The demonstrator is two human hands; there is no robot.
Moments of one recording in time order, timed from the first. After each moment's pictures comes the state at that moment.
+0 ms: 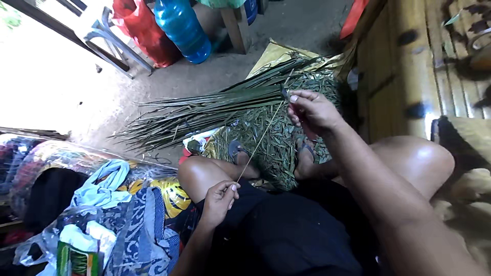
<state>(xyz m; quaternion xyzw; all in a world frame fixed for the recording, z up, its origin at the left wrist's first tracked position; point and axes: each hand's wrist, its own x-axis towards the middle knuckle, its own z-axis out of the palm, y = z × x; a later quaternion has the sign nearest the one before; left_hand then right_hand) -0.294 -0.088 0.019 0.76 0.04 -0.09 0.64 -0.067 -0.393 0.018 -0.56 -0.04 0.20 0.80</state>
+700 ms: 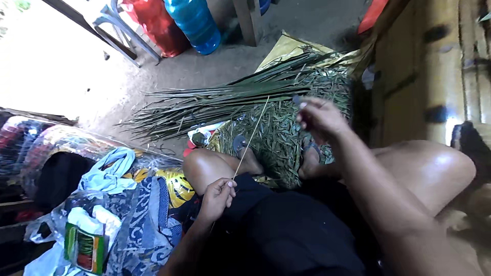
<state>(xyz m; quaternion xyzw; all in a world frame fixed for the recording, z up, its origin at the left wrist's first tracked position) -0.304 -0.073 0.022 0.78 0.12 -0.13 0.60 -0.078 -0.386 -0.004 -0.64 0.05 0.20 0.74</state>
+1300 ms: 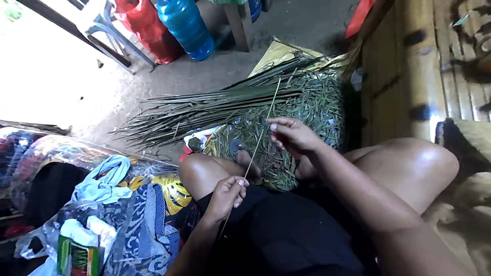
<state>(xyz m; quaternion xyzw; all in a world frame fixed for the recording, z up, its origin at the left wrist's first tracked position) -0.281 -0.105 0.026 0.66 0.11 -0.19 0.72 -0.109 -0.353 -0.003 -0.55 -0.11 0.29 0.78</state>
